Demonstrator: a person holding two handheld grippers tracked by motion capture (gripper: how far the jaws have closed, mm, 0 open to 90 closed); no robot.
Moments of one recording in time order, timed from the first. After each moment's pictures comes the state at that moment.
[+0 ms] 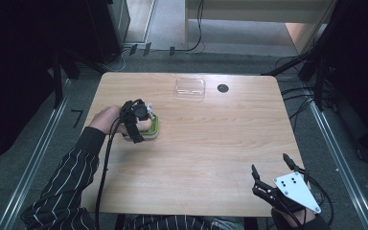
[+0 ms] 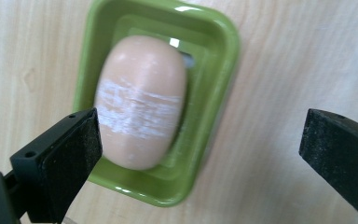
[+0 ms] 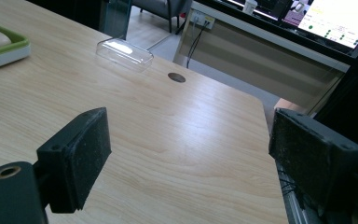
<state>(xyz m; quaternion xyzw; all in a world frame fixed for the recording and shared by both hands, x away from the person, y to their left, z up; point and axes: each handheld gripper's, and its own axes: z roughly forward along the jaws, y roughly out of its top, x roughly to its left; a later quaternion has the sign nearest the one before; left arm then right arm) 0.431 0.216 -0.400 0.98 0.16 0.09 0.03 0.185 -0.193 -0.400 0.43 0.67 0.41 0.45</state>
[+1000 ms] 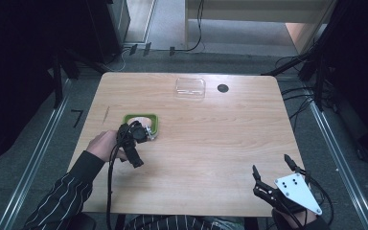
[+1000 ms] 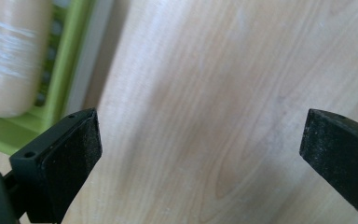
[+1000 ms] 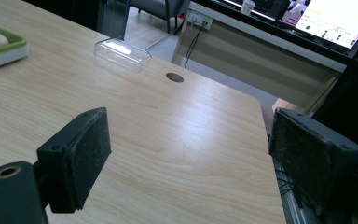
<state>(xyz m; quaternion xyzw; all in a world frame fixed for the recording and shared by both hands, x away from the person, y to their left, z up) 0.361 0.212 -0.412 0.97 0.22 0.05 0.01 0.182 -0.195 -0.400 0.43 0.67 0.41 0.45</state>
